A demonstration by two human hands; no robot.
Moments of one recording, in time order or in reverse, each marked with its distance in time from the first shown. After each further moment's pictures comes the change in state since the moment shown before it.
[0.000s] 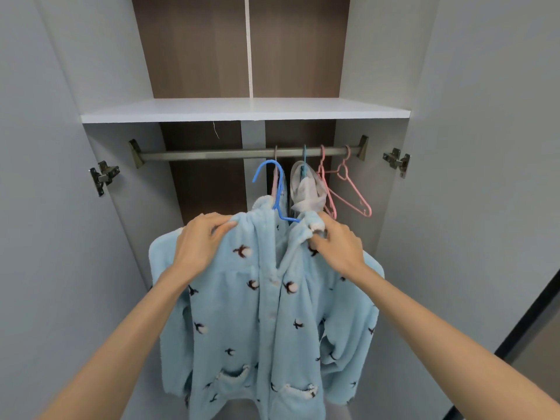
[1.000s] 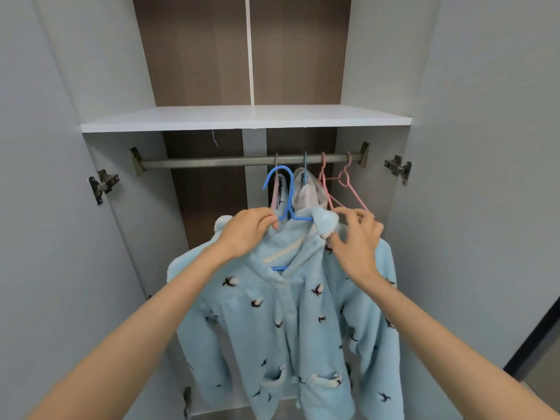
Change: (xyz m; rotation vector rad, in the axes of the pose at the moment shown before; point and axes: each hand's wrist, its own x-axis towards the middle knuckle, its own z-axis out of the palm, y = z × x) left_hand 0.044 0.063 0.032 0.158 -0.335 0.087; right_hand 0.011 0.021 -0.009 0.052 0.338 0.007
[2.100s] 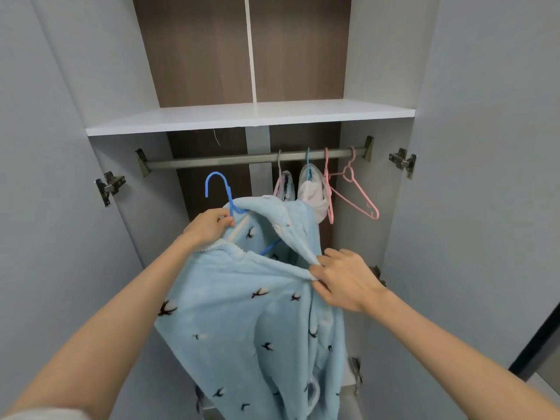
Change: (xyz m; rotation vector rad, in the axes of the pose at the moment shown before) left_hand 0.007 -0.080 -0.020 -0.041 -0.056 -0.346; right_hand -0.039 -0.005 -0.010 -0.585 -0.355 -0.823
